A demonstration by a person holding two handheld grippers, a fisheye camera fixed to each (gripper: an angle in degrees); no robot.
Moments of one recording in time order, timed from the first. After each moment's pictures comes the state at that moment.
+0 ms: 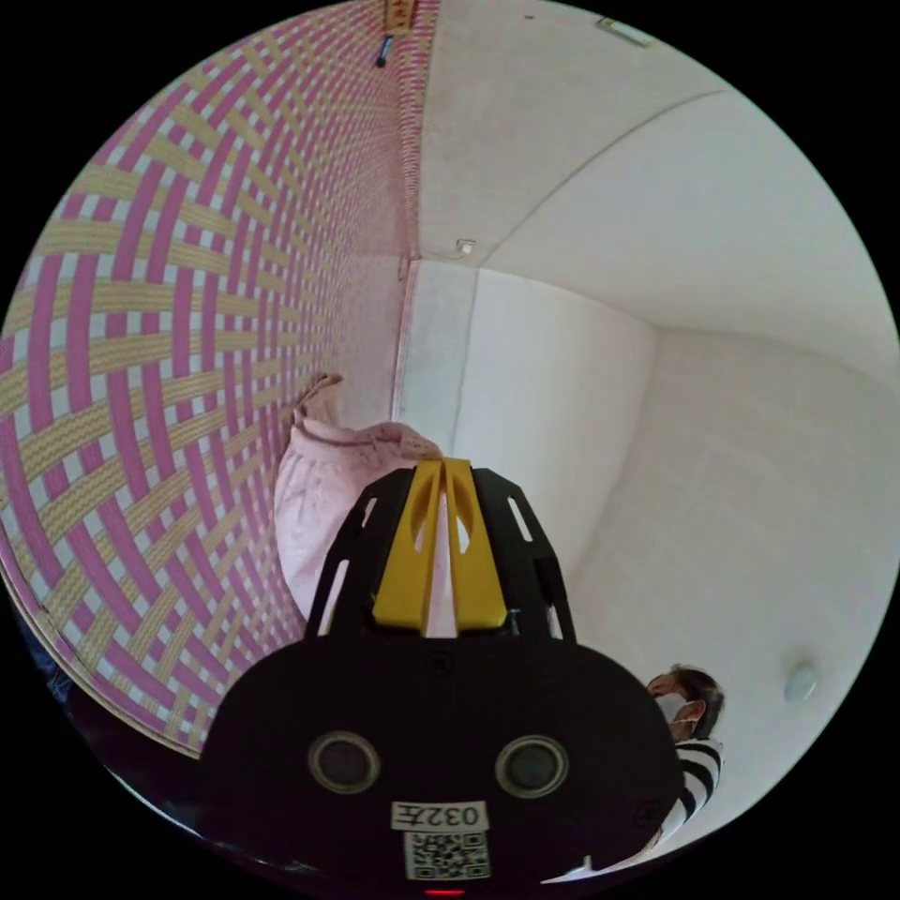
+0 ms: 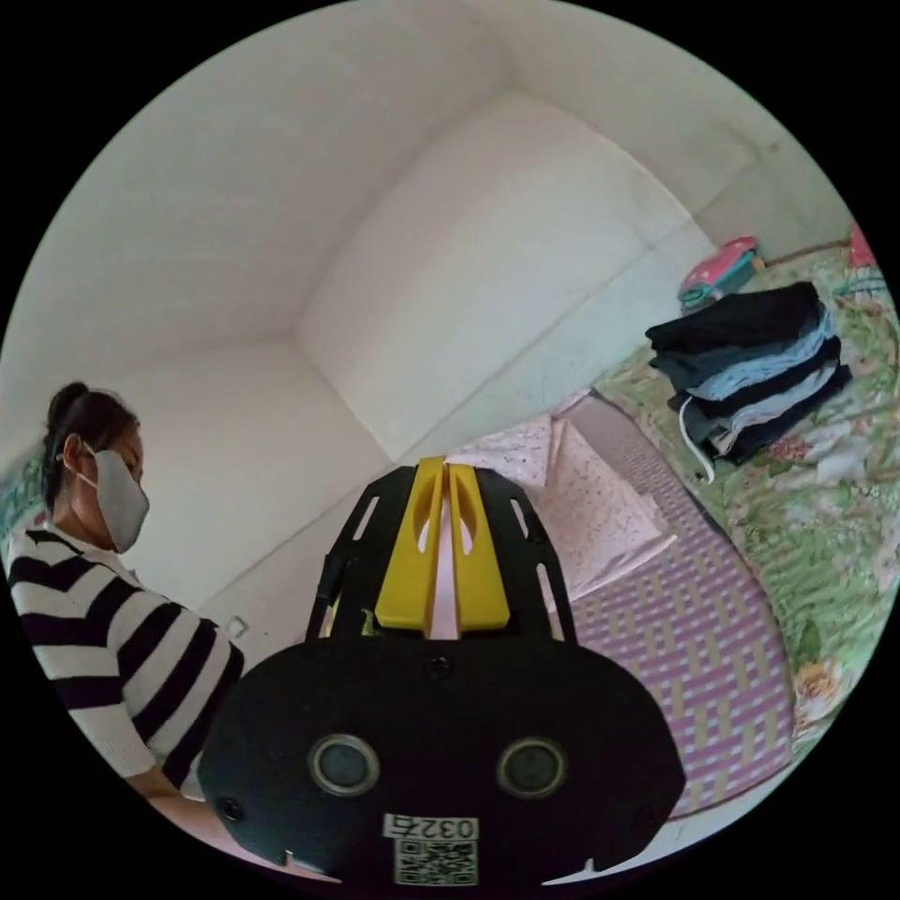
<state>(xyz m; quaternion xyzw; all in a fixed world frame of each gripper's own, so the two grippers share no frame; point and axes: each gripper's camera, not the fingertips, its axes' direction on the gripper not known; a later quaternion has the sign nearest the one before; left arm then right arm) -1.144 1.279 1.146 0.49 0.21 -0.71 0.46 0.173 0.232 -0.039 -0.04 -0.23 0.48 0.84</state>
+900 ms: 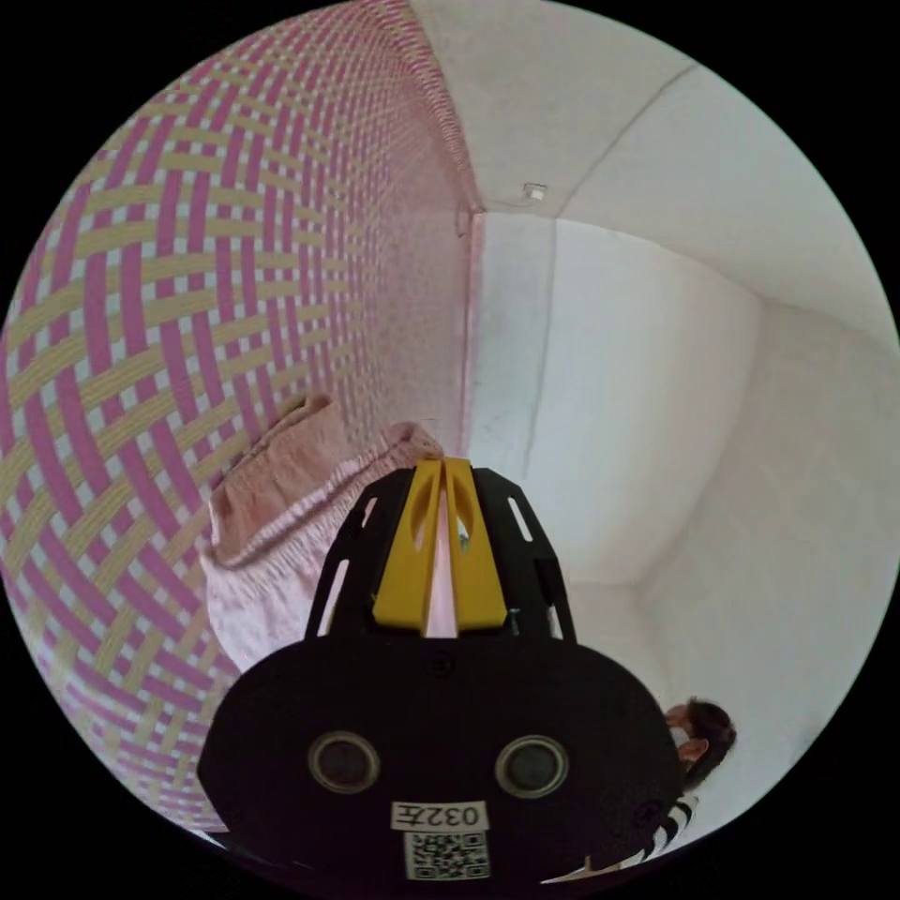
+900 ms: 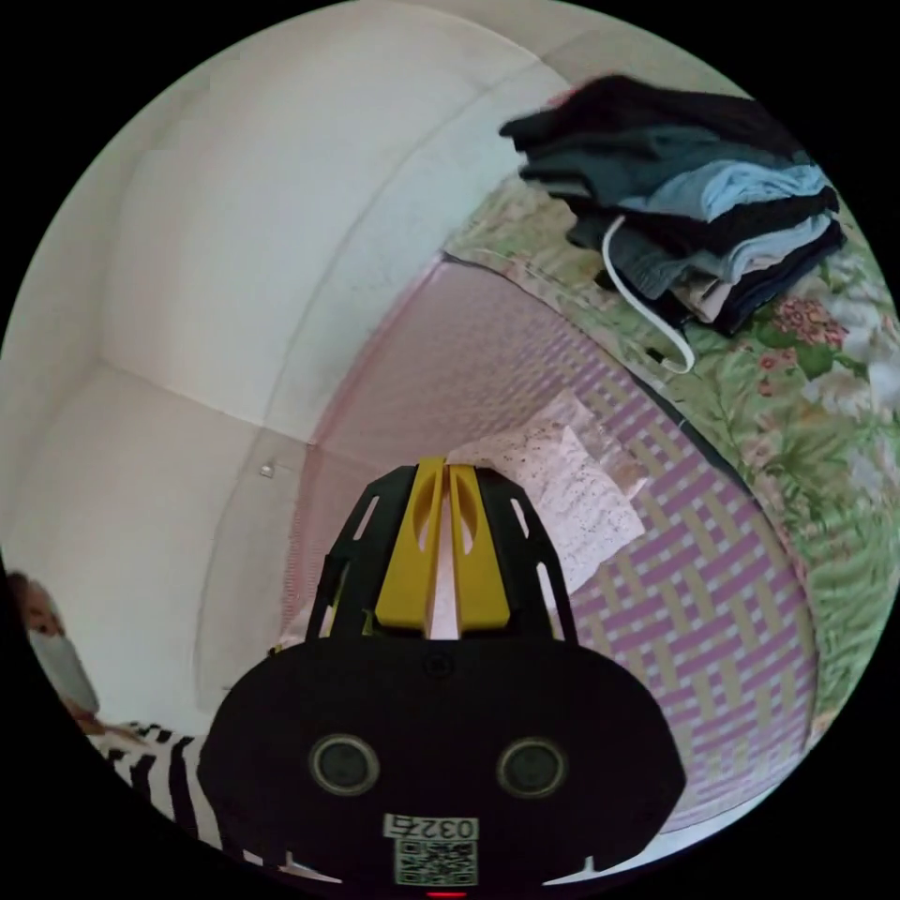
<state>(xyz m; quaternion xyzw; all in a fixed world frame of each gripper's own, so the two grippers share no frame) -1.374 1.153 1.201 0.31 0.20 -0.78 0.50 0.179 0.281 0.324 -0.32 -0.15 0.58 0.73</state>
